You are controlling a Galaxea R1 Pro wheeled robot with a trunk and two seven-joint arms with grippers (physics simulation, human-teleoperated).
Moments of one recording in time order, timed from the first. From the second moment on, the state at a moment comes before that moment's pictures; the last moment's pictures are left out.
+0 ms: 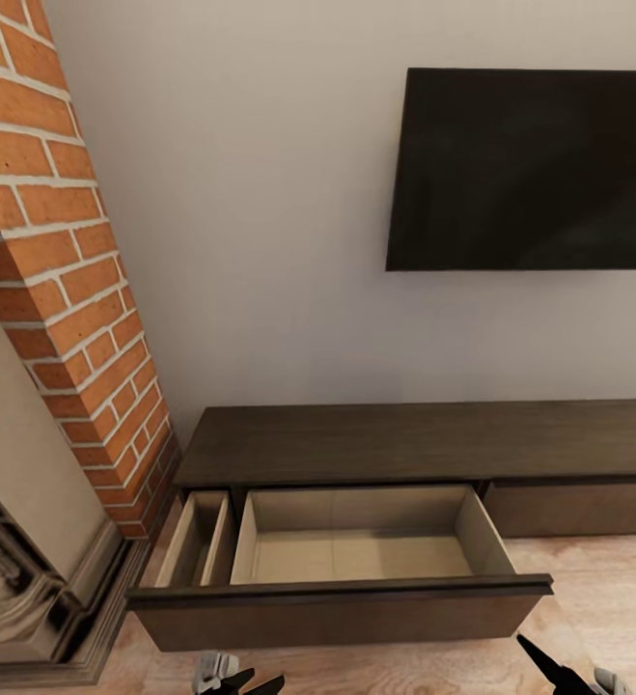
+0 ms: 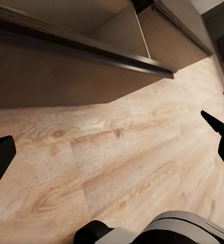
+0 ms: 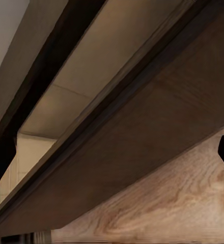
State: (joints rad) left arm -0.14 0.32 -0.72 -0.95 1.02 0.05 -0.54; right arm -0.20 -0.29 -0.60 -0.42 -0.41 0.17 0.94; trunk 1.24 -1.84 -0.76
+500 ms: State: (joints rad) left arm -0.14 0.32 -0.72 -0.94 1.02 0.05 -0.53; right arm -0.20 -0.28 -0.60 -0.41 -0.41 0.16 0.90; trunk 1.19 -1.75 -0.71
